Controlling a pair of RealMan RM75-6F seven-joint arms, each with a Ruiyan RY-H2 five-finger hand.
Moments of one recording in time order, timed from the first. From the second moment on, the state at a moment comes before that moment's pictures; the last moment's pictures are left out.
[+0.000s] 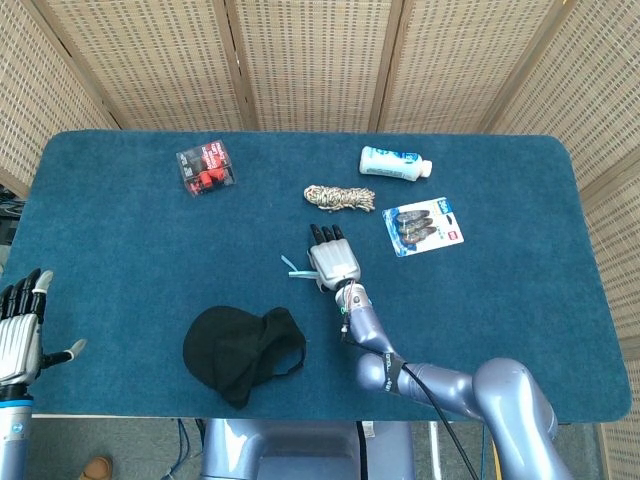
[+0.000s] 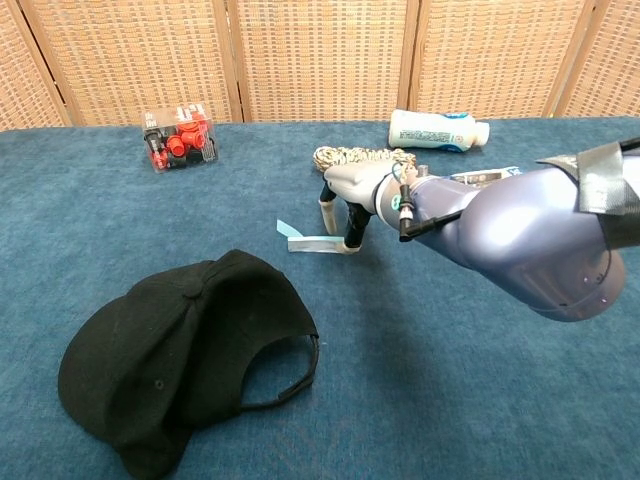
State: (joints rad) left arm -0.09 -1.23 -0.12 -1.74 1.26 1.46 0.26; right arm 1.16 -1.93 0.30 -1.05 -0.53 0.84 -0.71
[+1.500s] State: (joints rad) left arm -0.30 -1.24 -0.21 -1.59 1.49 1.41 0.22; right arm 1.09 -1.79 0.35 -1.30 -0.71 0.95 -0.65
